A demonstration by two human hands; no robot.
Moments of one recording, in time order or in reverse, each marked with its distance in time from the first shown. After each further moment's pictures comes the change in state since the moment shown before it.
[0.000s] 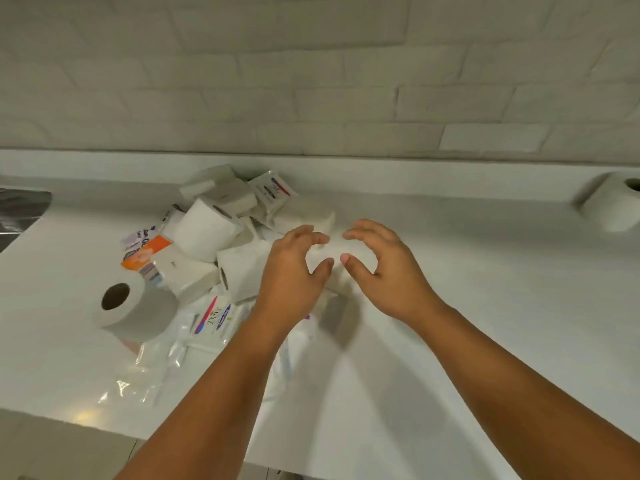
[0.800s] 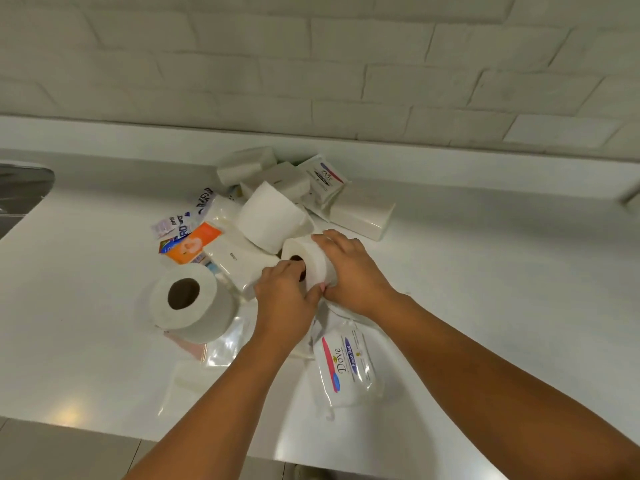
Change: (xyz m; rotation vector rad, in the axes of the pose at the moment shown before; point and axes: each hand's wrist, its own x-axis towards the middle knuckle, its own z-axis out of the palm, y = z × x) left_hand -0.015 -0.169 -0.064 0.148 -0.001 -0.100; right_hand 0.059 -0.042 0.193 -0.385 -0.318 0.010
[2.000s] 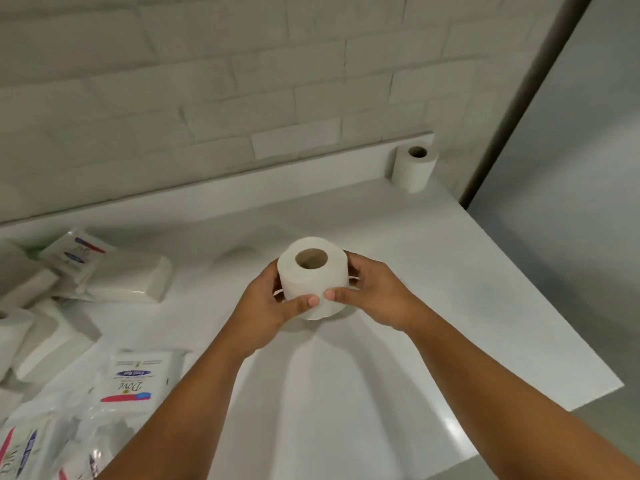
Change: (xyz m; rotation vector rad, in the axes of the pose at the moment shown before) left_hand 0.005 0.294 0.170 -0.704 -0.721 0.134; right_hand -0.234 0.271 -0.192 0.913 0.313 0.361
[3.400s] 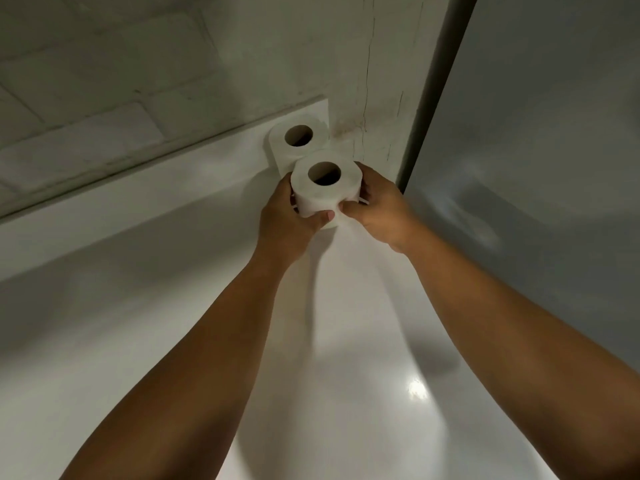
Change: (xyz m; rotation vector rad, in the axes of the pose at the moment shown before) left_hand 0.320 0.008 0.243 0.246 0.138 0.063; right_hand 0.127 0.097 -0.308 -0.062 0.315 0.036
